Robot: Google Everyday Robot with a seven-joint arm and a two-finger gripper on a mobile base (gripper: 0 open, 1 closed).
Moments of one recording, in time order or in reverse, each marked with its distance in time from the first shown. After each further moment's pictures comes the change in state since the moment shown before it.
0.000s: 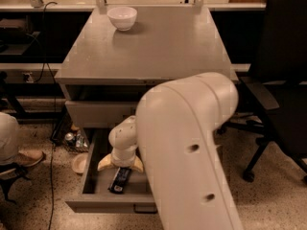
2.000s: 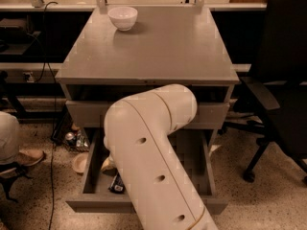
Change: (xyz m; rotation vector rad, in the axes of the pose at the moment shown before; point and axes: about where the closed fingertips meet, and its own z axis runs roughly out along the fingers) arm -0.033 -0.007 0.088 0.081 0.038 0.160
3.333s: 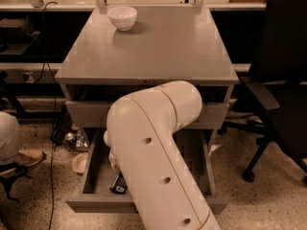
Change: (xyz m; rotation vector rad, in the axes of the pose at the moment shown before) arm 0.001 0.002 -0.024 0.001 -0.001 0.004
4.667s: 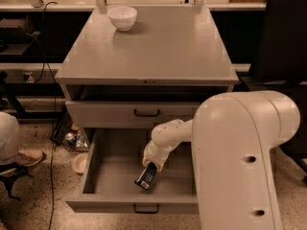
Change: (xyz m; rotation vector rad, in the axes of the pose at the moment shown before) arm -0.012 -0.125 -0.070 -0.208 -0.095 0.145
